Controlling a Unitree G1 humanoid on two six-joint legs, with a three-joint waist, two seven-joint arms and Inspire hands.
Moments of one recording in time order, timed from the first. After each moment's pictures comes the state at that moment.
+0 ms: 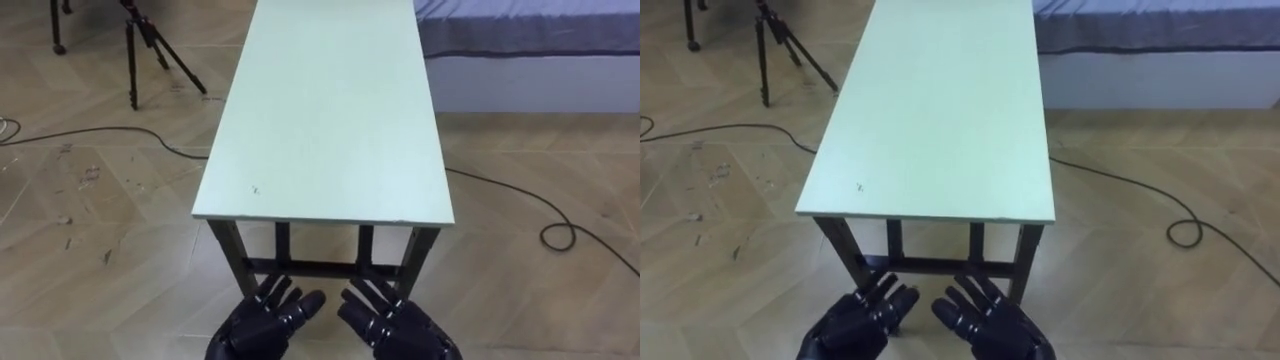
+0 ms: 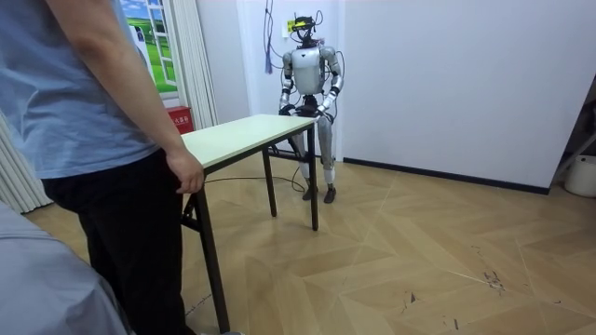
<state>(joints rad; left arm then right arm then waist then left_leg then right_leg) 0.24 0.25 -0.37 0.32 -1.06 0.01 -0.25 0.27 -0.31 0.38 0.37 1.02 0.02 0.41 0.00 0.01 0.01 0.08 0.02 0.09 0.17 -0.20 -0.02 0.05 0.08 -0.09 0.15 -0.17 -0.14</state>
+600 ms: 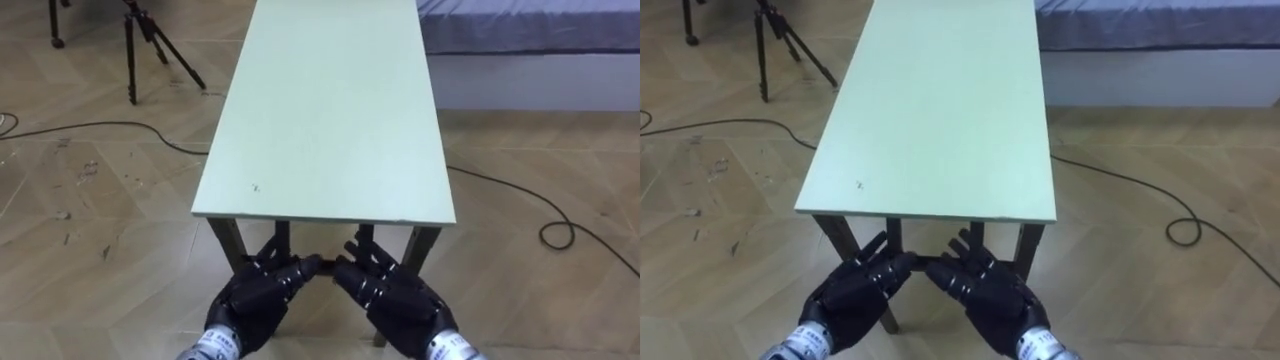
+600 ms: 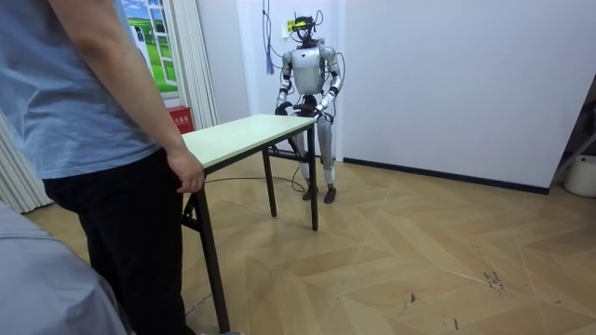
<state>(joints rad) 0.13 0.26 -0.33 0.34 -1.15 0.05 -0.17 0.11 -0.31 0.39 0.35 1.08 0.06 0.30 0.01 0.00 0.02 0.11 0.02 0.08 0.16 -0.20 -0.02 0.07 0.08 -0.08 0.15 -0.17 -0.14</state>
